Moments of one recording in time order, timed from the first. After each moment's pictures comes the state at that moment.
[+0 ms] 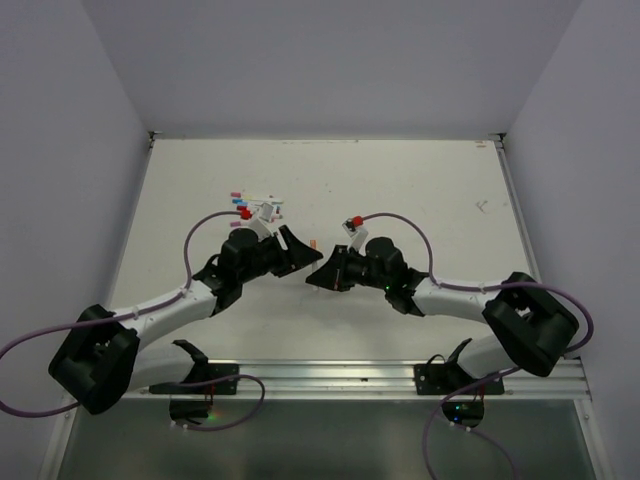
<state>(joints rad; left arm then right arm) -0.60 1.20 0.49 0.36 0.27 -1.00 0.80 1.44 0.55 0.54 -0.33 0.87</state>
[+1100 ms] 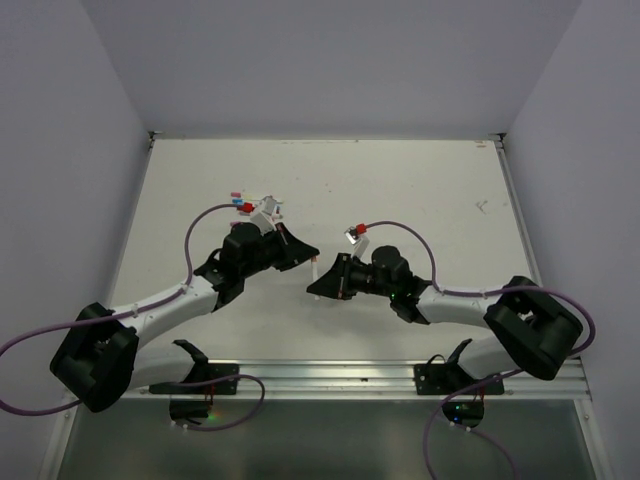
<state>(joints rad) -0.61 1.21 0.55 0.31 0.24 -0.94 0.82 1.41 0.46 0.66 -0.40 0.95</state>
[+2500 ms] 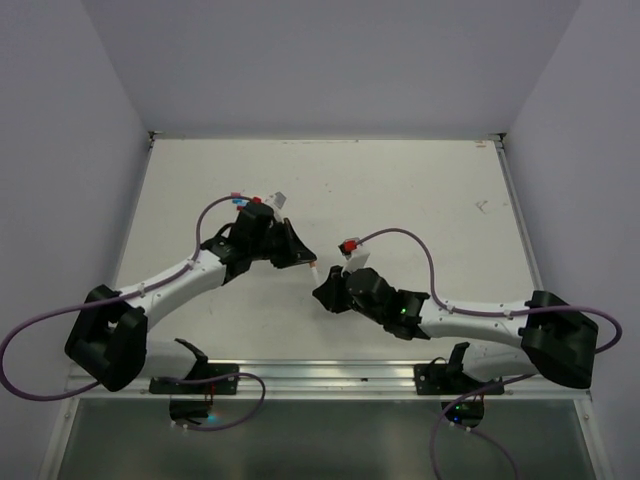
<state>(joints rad) -0.57 1.34 0.81 -0.14 0.27 -0.89 1.12 1.27 0.57 0.20 0.27 0.74</state>
